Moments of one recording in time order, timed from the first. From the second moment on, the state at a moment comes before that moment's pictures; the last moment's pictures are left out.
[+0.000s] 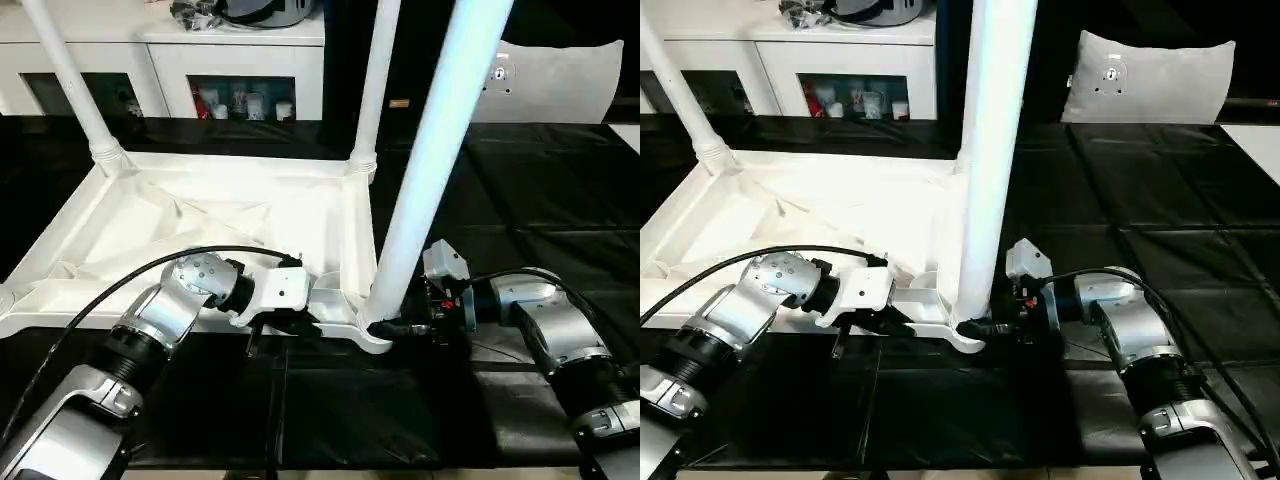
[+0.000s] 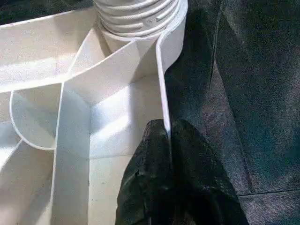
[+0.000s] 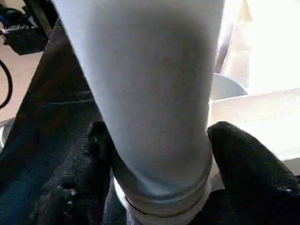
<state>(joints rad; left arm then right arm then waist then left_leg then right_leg) -0.60 0.45 -0.45 0.51 0.08 -0.10 -1.32 -0.48 -0.45 0.20 0.52 0.20 0.07 1.38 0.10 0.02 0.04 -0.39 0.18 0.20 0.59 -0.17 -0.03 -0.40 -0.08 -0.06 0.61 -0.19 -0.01</state>
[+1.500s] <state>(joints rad) -0.57 0.34 -0.35 0.48 0.12 0.13 -0.98 -0.41 -0.41 0.01 0.43 0.26 0.18 1.04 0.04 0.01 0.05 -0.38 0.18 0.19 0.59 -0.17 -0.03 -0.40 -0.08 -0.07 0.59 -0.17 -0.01</state>
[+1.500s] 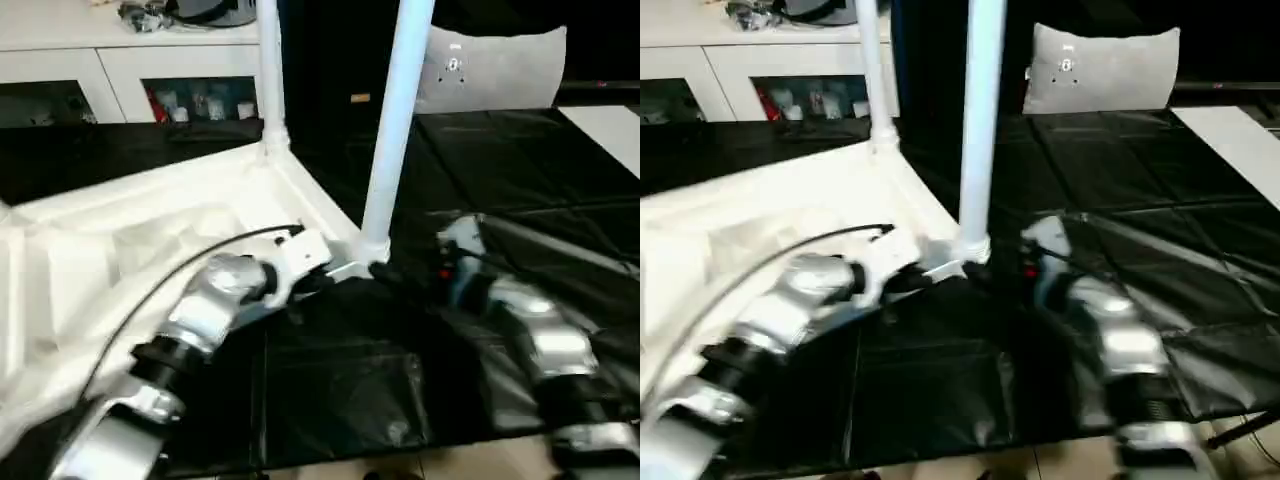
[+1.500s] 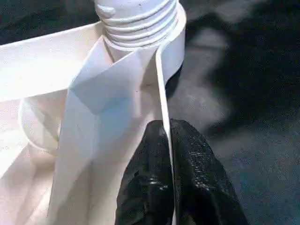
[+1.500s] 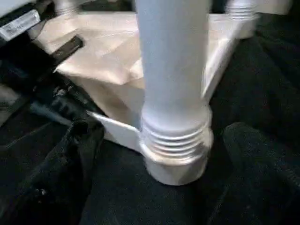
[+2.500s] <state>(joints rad) -0.62 0.43 -0.45 0.55 0.08 -0.15 -1.35 -0.44 -0.47 0.20 0.46 0.20 0.08 1.39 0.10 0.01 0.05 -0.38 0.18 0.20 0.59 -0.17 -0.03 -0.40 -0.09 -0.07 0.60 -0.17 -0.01</state>
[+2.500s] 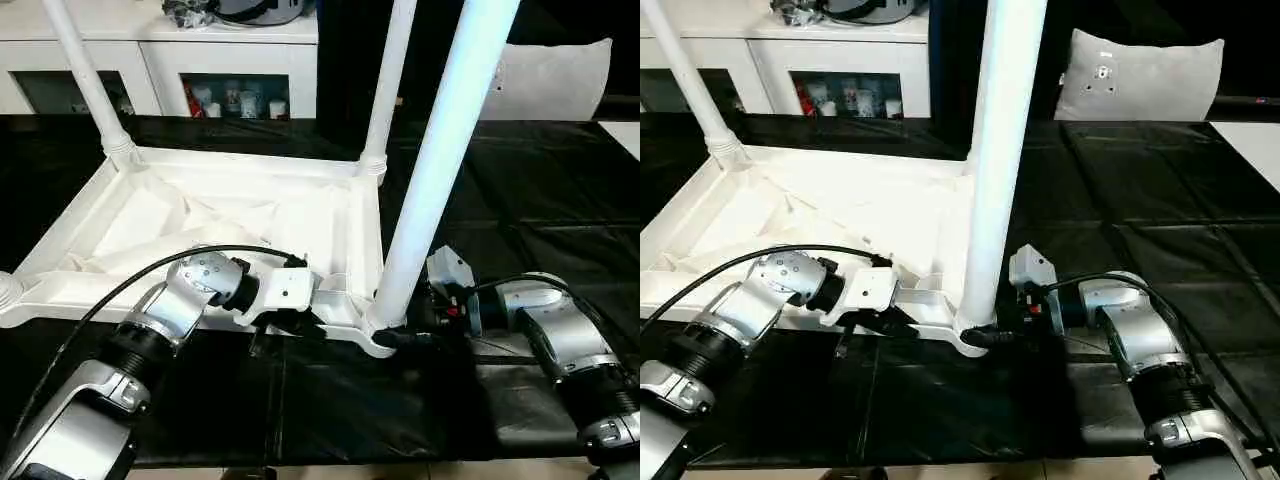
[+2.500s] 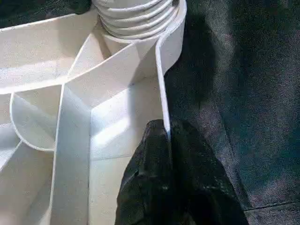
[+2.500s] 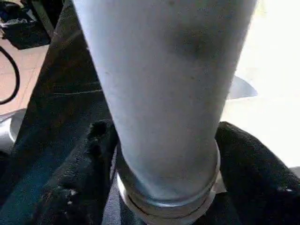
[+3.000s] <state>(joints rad) -0.57 0.40 -0.35 0.47 0.07 0.17 -1.21 -0.42 -0.33 0.12 0.46 0.22 0.23 1.12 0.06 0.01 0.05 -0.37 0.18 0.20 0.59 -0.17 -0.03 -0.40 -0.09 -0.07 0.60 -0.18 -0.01</state>
